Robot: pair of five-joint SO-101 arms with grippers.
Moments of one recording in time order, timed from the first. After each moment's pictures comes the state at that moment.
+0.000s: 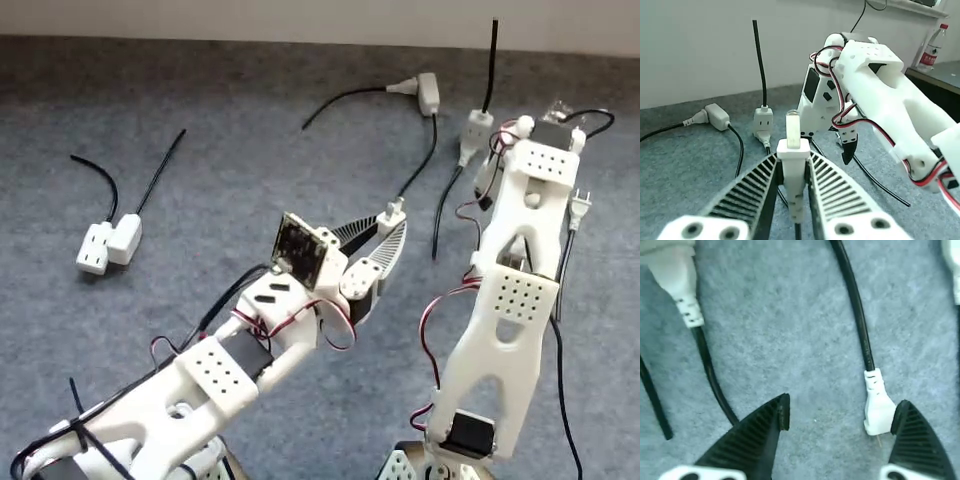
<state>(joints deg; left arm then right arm) 39.7 -41.2 71.3 -18.7 16.0 13.1 60.4 -73.3 98.8 -18.3</state>
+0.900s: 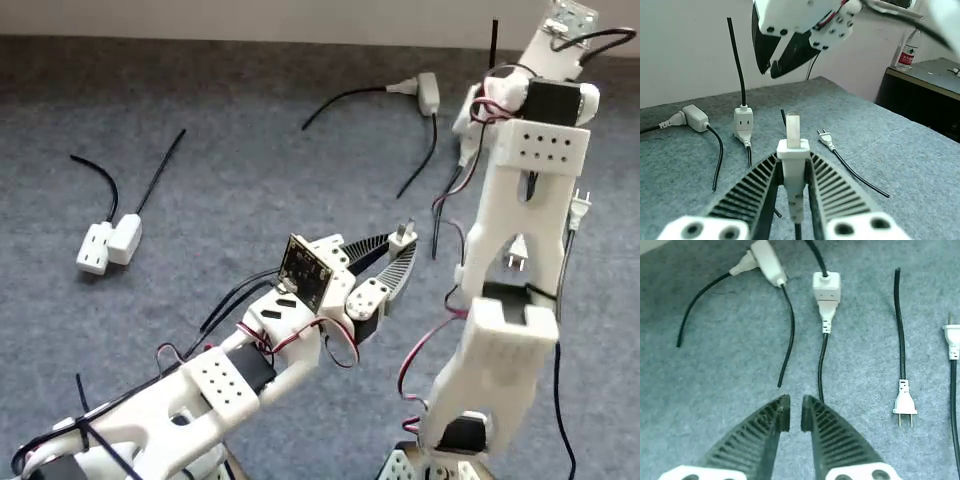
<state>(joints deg) 43.5 -41.3 74.2 -22.5 16.0 1.8 19.8 -54.7 98.9 -12.1</state>
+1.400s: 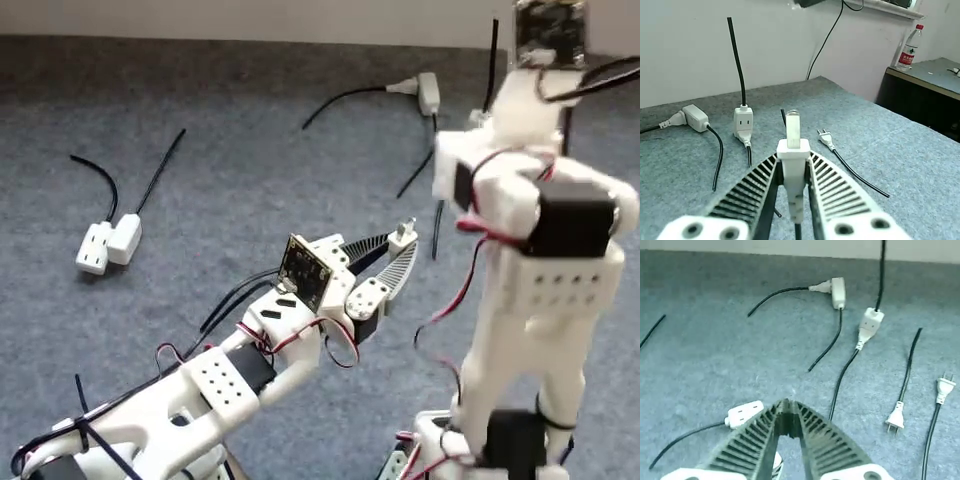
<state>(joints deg) 43.5 -41.3 74.2 -22.5 16.0 -9.1 -21.2 -25.6 98.9 3.0</state>
